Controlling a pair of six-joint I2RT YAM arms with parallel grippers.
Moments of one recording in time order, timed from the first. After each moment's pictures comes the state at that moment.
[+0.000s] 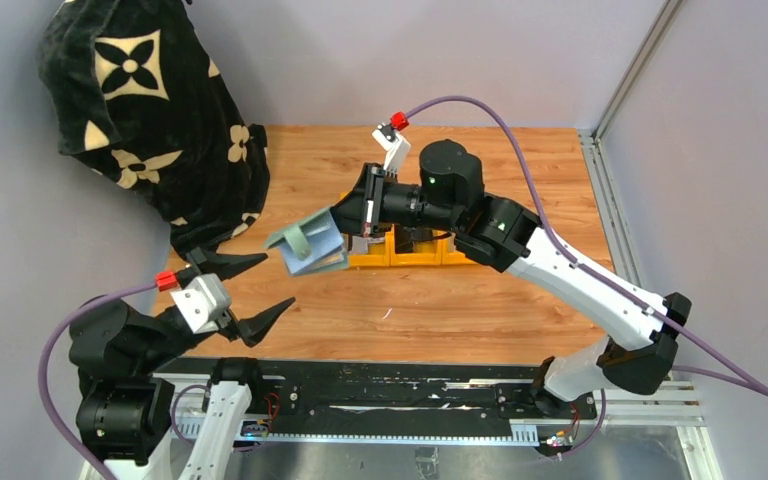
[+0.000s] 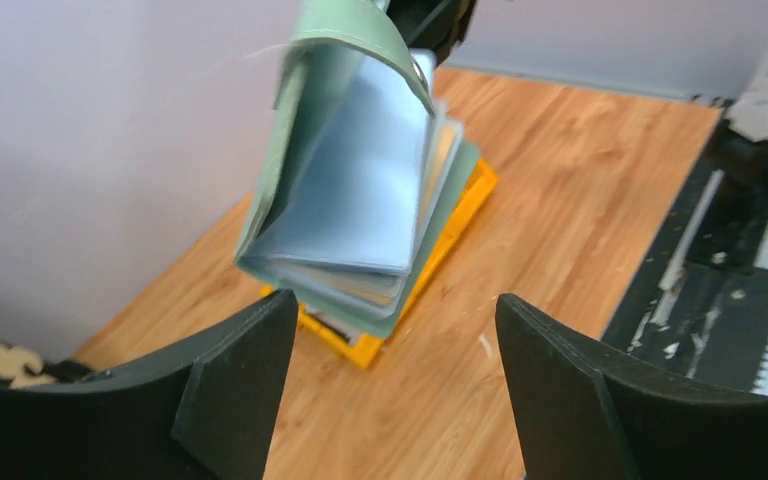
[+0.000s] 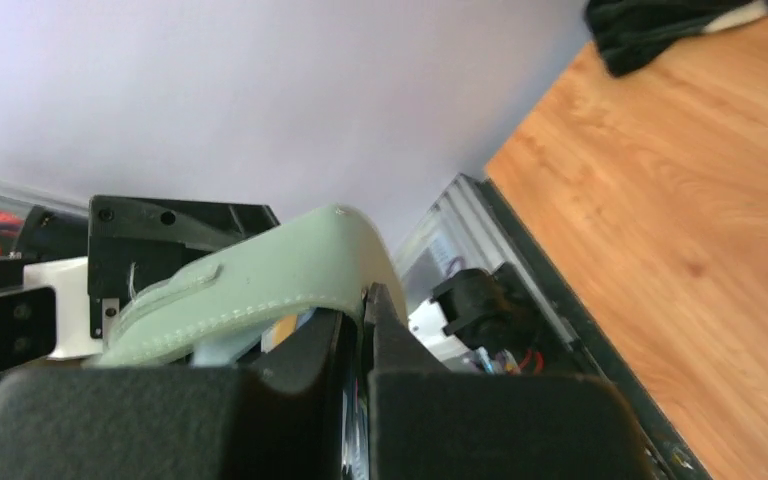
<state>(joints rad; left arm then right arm) 0.01 0.43 1.28 -0.84 0.94 0.26 0.99 1.40 1.57 -0.24 -0.38 0.93</state>
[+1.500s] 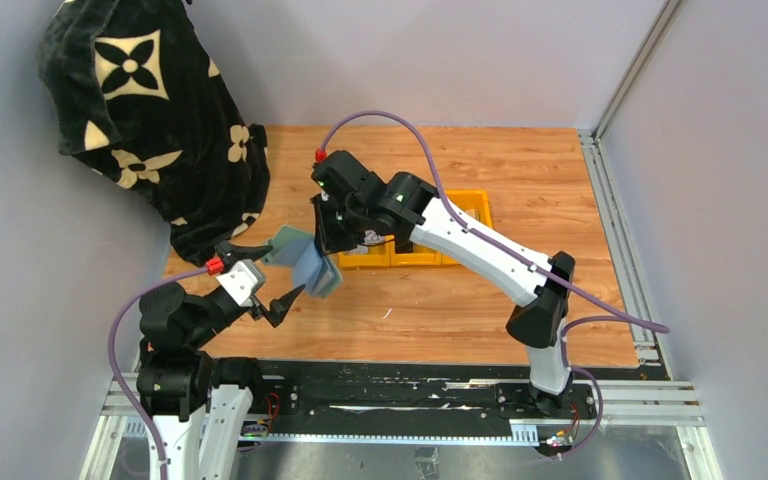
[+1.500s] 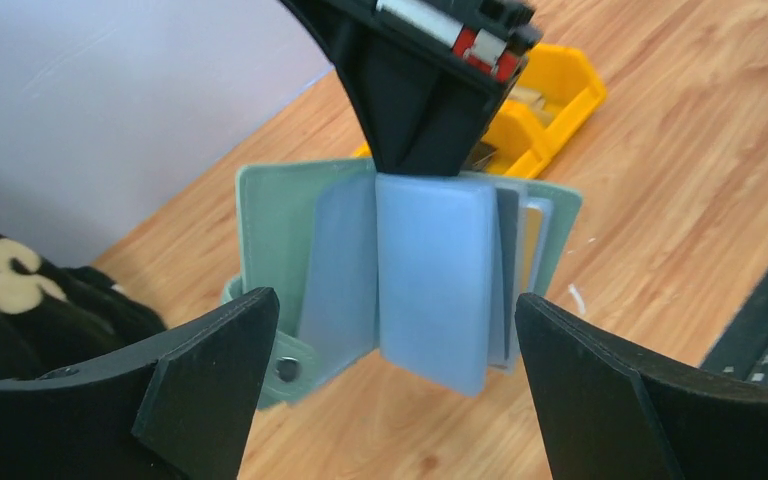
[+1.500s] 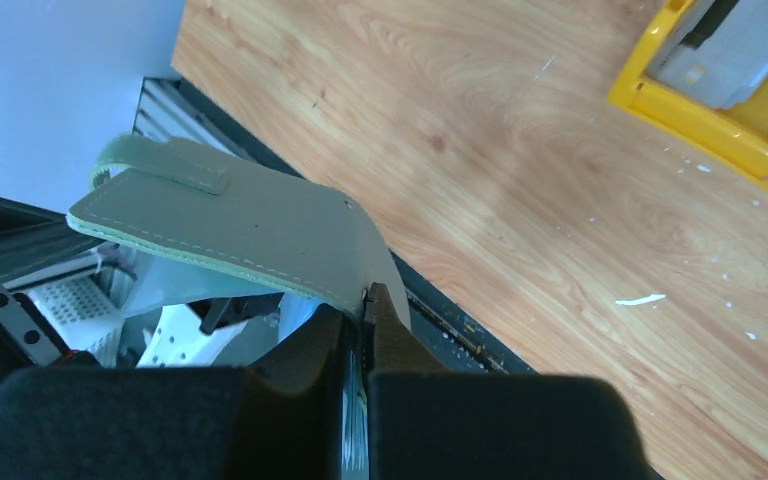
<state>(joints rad) 0.01 0.27 0.77 -0.58 0.77 0.31 1.06 1.92 2.15 -1.00 -0.11 0.67</state>
